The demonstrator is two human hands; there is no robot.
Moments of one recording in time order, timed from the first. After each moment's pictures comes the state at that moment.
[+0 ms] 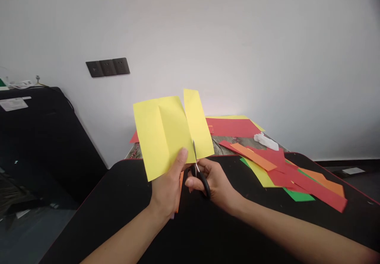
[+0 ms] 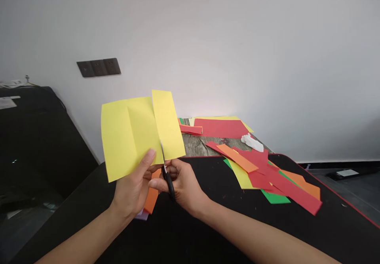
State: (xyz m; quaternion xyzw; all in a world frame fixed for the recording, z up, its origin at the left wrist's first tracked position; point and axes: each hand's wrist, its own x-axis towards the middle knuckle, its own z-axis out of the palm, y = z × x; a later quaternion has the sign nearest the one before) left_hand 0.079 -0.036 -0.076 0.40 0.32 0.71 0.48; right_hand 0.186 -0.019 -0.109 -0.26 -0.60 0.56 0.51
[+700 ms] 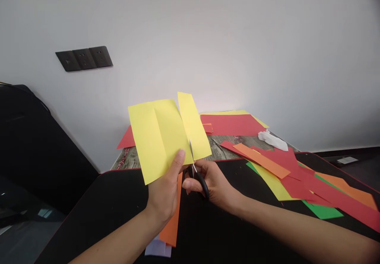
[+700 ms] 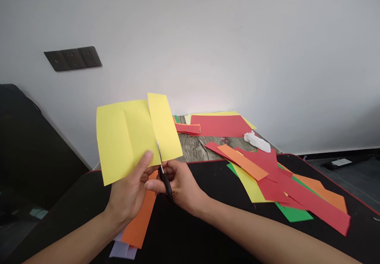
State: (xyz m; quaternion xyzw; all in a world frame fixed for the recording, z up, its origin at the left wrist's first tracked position) left_hand 0.076 0.021 -0.090 0.40 0.36 0.69 0.49; right_hand 0.187 0.035 -0.117 -0.25 -0.60 0.59 0.48
